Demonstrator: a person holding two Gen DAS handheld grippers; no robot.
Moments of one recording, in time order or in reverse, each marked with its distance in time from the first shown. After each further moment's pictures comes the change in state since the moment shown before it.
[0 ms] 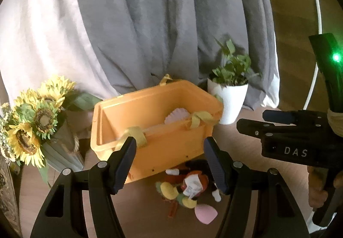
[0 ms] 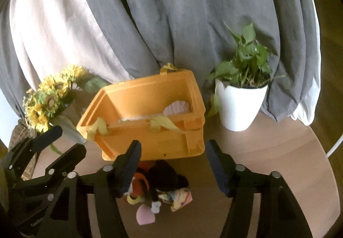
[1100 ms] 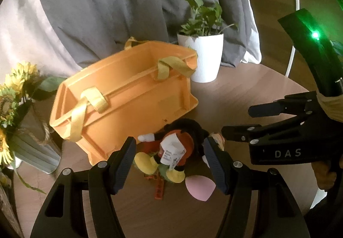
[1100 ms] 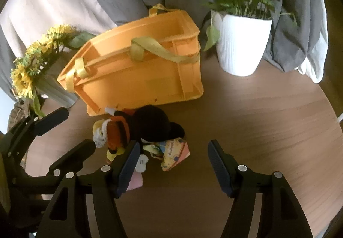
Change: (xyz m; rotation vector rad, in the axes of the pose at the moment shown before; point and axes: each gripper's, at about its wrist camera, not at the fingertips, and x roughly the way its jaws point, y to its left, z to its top) left arm 0.046 -0.029 -0.052 0.164 0.157 -0.129; right arm 0.050 -0.016 -0.067 0.034 0.249 0.018
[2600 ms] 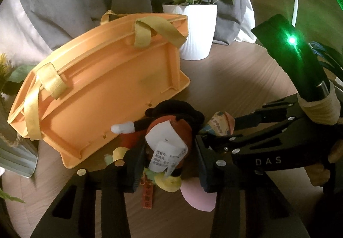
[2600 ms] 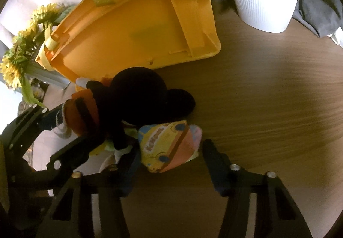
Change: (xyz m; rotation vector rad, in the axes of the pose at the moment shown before) left arm 0.059 -0.005 -0.012 0.031 0.096 -0.079; right arm 0.083 -0.019 -0.011 0.034 0.185 0.129
